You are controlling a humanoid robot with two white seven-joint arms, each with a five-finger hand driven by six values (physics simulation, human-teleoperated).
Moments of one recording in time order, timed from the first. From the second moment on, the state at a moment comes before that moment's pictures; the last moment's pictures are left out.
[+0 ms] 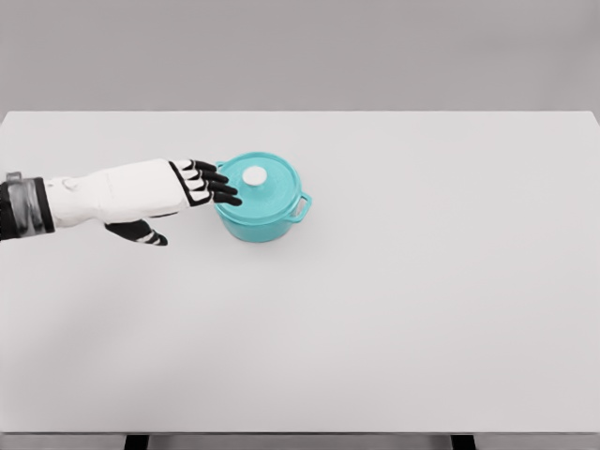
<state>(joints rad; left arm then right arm) -0.49 0.81 -0.44 -1.71 -0.31 -0.61 -0.61 0.04 0.00 0.75 -0.07 0.35 -0.21 0.10</state>
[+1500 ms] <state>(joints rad) -1.16 0.58 -1.16 -1.22 -0.35 -0.59 -0.52 0.05 0.00 0.75 -0.07 0.35 -0.21 0.10</state>
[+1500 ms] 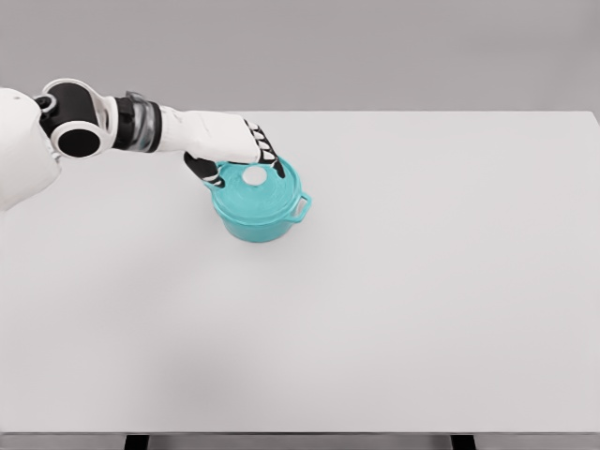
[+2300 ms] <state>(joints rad) -1.16 0.54 -1.19 -1.18 -0.38 -0.59 -0.52 0.05 0.00 0.75 -0.07 0.35 -0.21 0.10</state>
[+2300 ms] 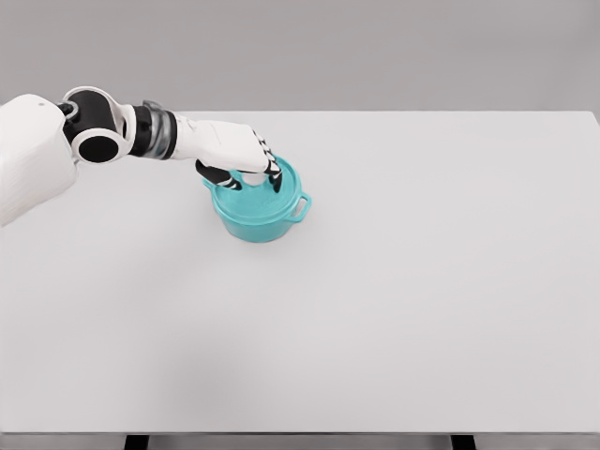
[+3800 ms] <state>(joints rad) -1.13 0.92 -1.18 -1.27 -0.45 -0.61 -0.53 0.05 0.00 0.75 -0.07 0.35 -0.21 0.10</state>
